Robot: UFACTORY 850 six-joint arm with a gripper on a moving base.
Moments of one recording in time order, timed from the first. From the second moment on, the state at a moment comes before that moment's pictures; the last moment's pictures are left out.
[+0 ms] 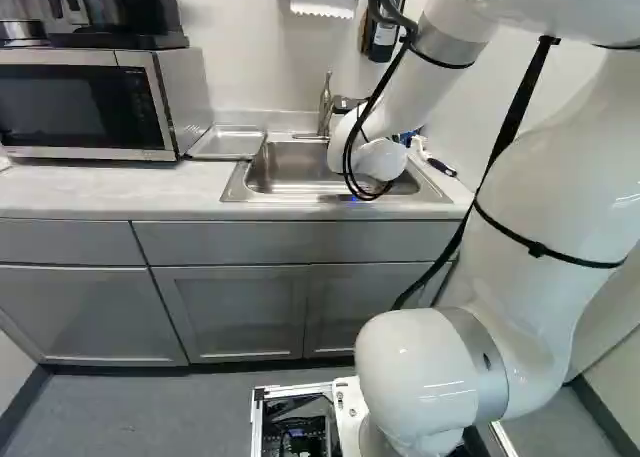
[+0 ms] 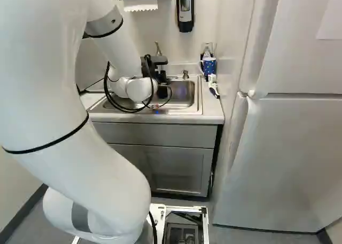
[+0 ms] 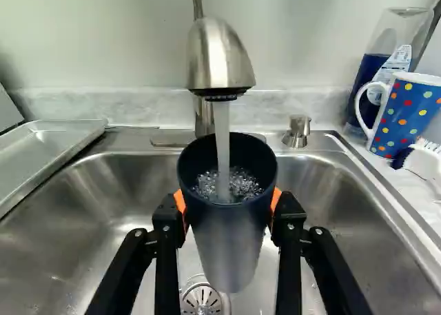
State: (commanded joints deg) arm -1.0 -2.0 -34.3 0.0 42.9 0.0
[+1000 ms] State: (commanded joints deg) arm -1.0 -2.0 -34.3 0.0 42.9 0.0
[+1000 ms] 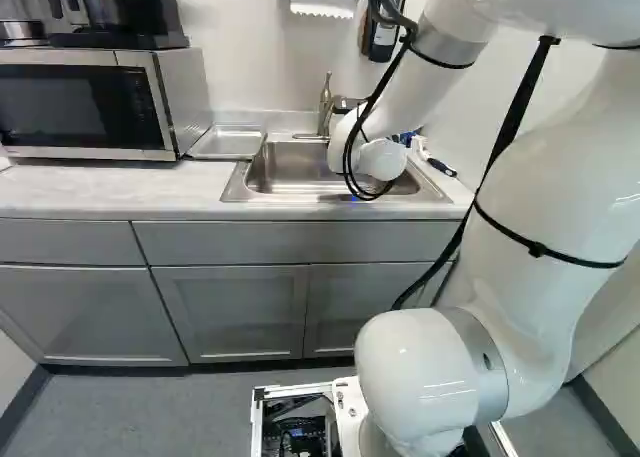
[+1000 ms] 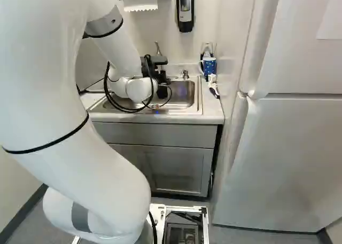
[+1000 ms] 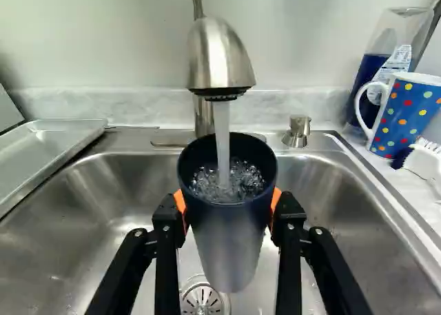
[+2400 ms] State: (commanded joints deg) arm 10.8 -1.9 -36.2 0.0 42.9 0.0
